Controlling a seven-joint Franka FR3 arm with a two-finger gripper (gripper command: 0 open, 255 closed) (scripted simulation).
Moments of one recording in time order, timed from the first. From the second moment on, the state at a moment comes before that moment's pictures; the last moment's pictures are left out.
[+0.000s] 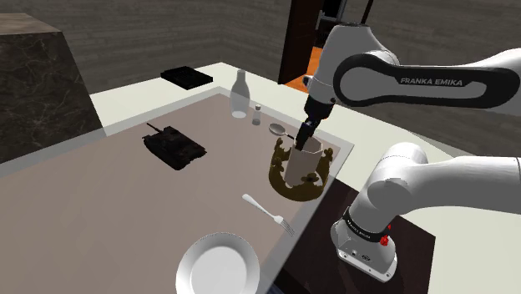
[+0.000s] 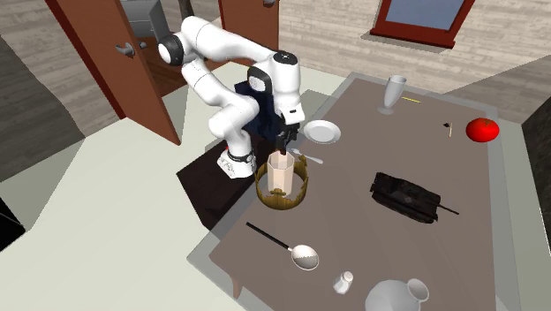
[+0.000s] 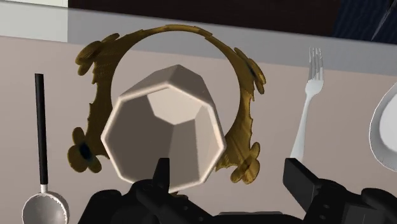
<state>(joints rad) 0.00 -1.04 0.06 -2.85 0.07 1.88 -0.15</state>
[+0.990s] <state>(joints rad) 0.01 -1.02 0.08 -3.00 0.07 2.05 -0.15</state>
